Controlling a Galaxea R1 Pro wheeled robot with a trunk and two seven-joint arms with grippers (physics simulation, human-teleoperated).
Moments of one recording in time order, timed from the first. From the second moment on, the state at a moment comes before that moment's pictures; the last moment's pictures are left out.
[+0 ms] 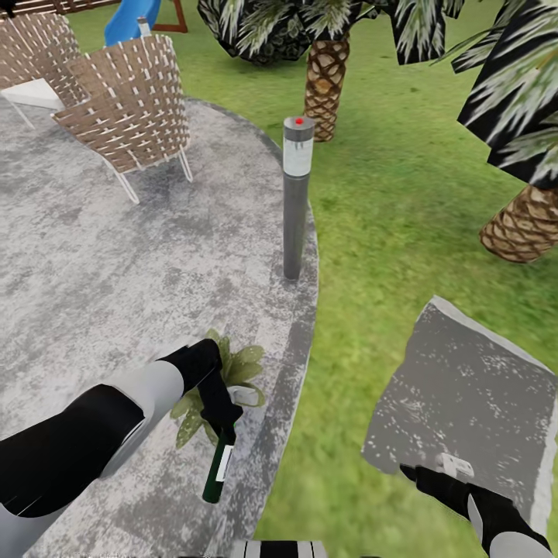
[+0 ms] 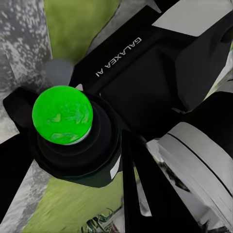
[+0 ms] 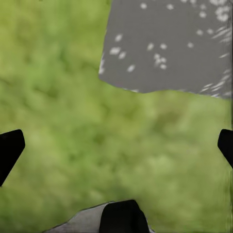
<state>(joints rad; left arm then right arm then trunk) -1.23 -0.11 -0.59 -0.02 -0.46 0.99 -1.30 -0.59 -0.13 -1.00 -0.43 0.64 0.21 0.54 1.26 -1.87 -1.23</state>
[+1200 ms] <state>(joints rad) -1.29 -0.08 -0.60 -0.02 -0.47 0.99 -1.30 -0.59 -0.13 -1.00 -0.43 0.64 0.21 0.54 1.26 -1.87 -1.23</state>
